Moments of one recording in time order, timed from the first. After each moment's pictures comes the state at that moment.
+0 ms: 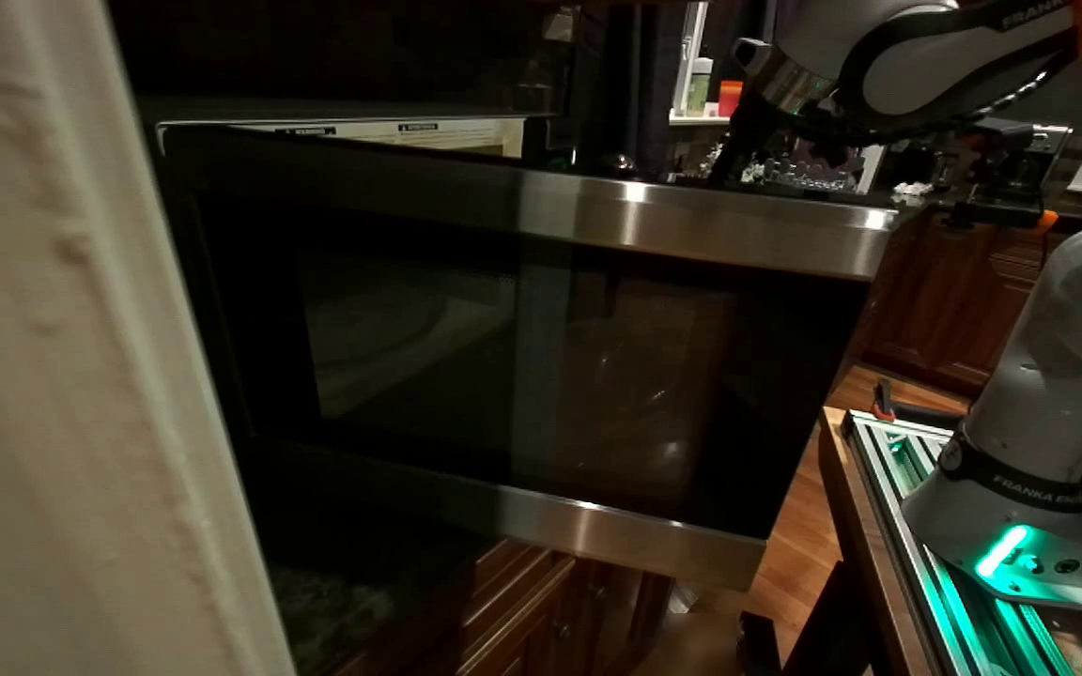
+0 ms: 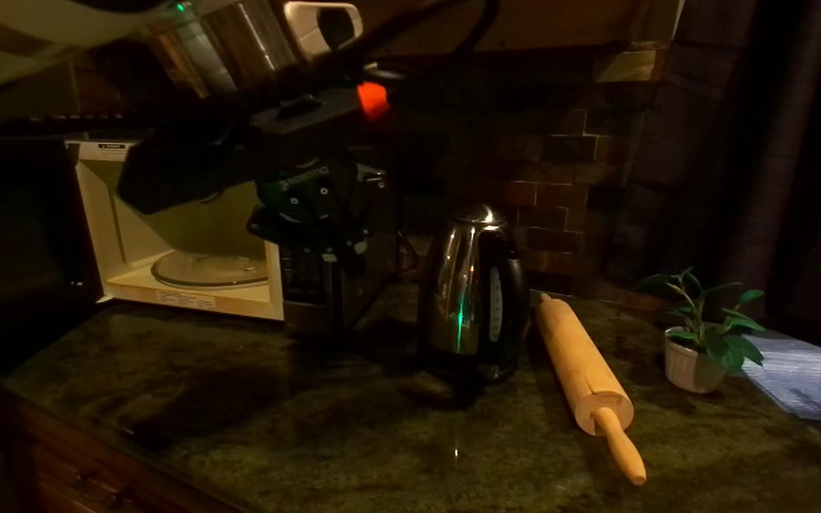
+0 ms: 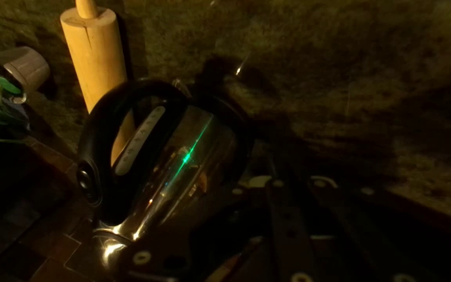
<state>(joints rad) -0.38 -0.70 -0.06 -2.74 -0.31 2.53 -0.27</state>
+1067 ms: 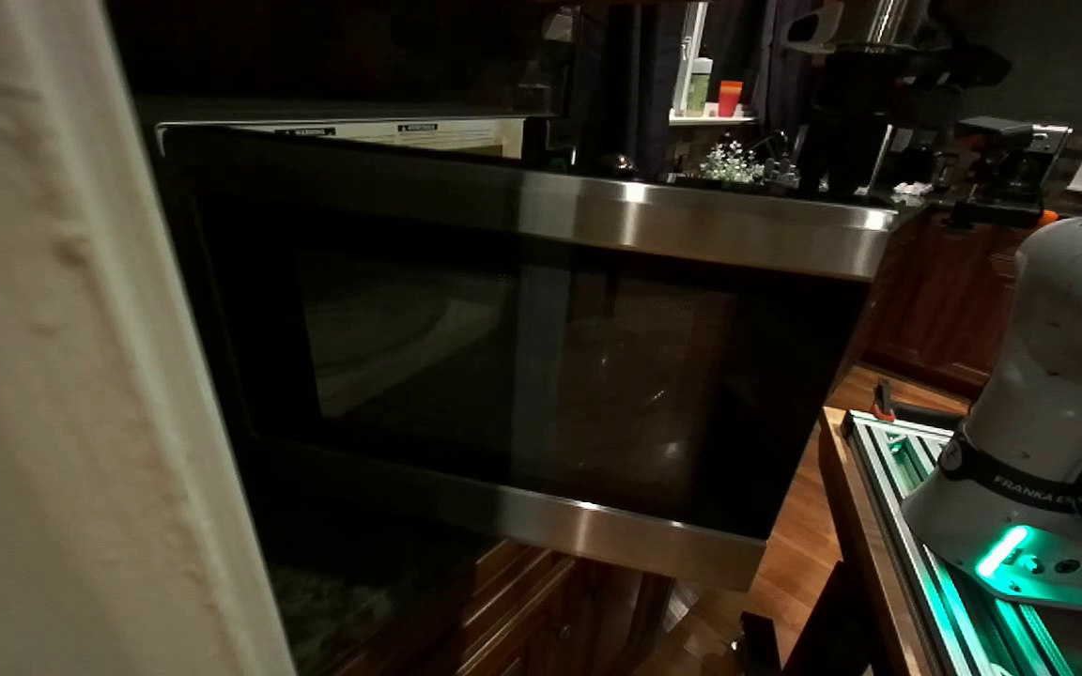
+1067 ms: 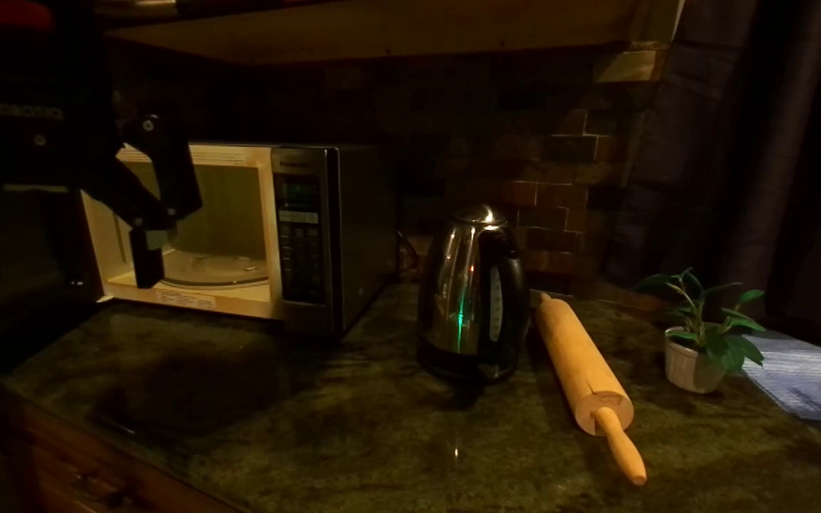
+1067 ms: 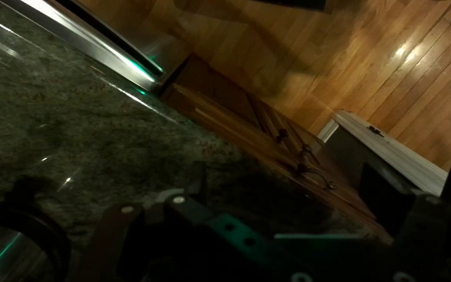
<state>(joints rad) -0.04 -0.95 -0.13 -2.63 -0.07 1.72 -0.26</state>
